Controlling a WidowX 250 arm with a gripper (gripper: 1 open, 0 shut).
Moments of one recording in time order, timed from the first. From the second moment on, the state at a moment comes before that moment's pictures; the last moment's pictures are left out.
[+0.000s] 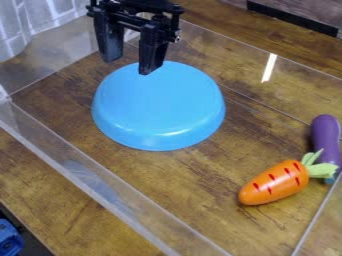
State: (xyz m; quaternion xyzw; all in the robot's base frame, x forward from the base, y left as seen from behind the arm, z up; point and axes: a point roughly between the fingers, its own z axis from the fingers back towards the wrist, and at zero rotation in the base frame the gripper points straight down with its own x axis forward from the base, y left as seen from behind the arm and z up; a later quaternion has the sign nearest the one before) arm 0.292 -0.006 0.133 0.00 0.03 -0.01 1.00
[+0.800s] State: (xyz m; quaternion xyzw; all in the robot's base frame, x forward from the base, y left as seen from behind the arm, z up) arm 0.294 -0.073 0.072 0.00 0.08 -0.10 0.99
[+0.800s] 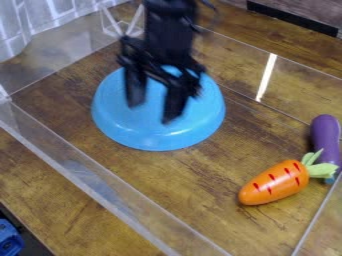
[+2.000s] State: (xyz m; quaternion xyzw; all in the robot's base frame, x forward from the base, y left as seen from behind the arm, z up) arm 0.308 -0.162 0.037 0.03 0.09 -0.27 0.96
